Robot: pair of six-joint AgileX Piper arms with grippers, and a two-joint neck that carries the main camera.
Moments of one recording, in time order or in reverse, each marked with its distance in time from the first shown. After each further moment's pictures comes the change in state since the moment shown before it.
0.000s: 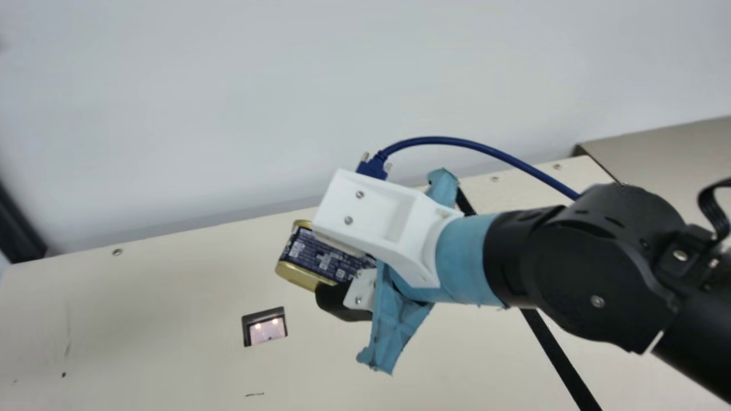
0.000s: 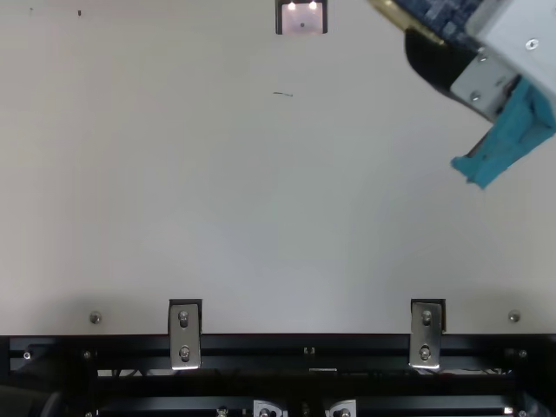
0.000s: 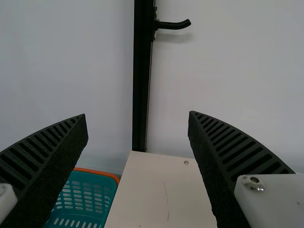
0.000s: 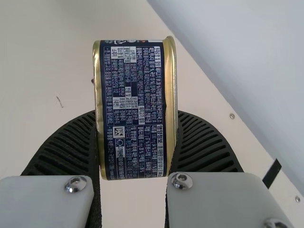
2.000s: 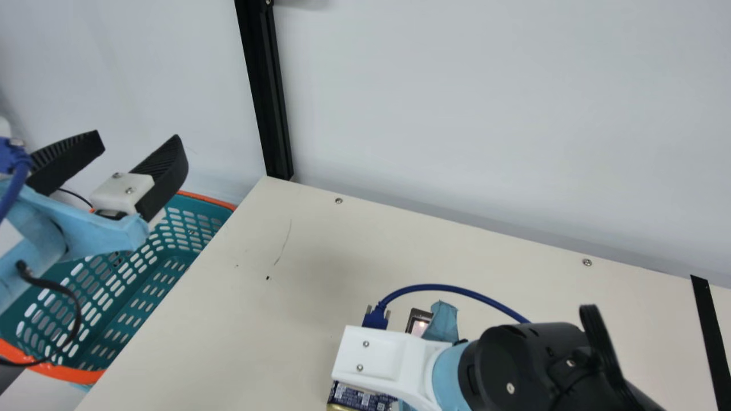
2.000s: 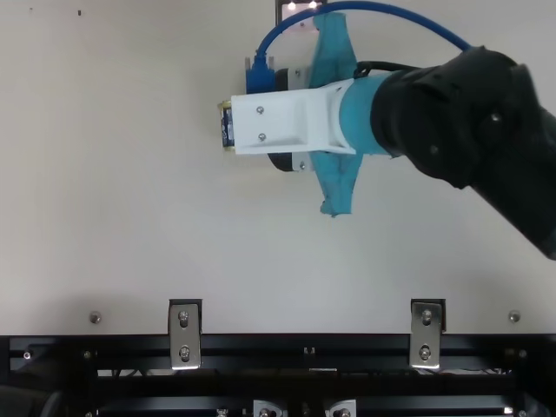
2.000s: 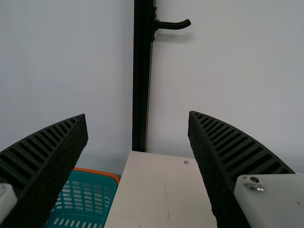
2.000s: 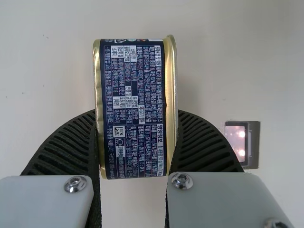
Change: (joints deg) left arm 0.0 0.0 0.0 0.0 0.0 0.0; right arm 14.9 27.6 -8.7 11.9 5.1 -31.0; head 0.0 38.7
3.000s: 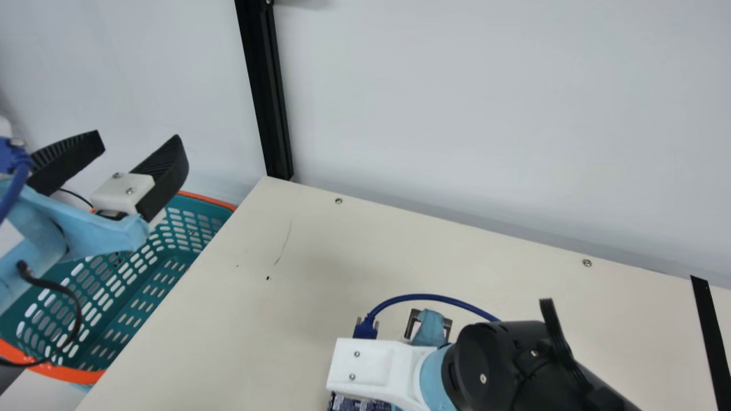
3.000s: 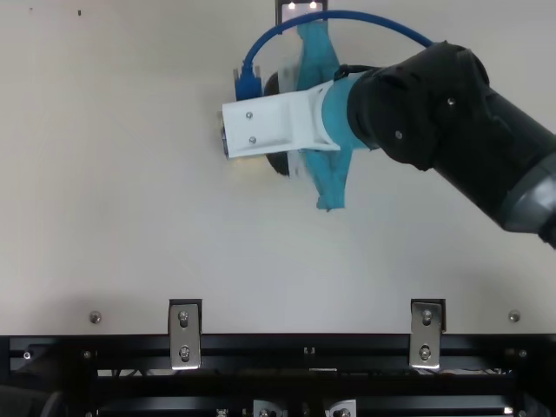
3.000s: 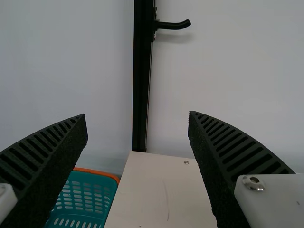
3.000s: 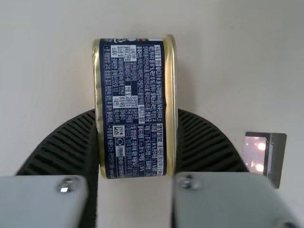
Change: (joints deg) left arm 0.0 0.0 0.0 0.0 0.0 0.0; right arm 0.6 6.3 -1.1 0.1 -1.1 -3.3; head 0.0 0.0
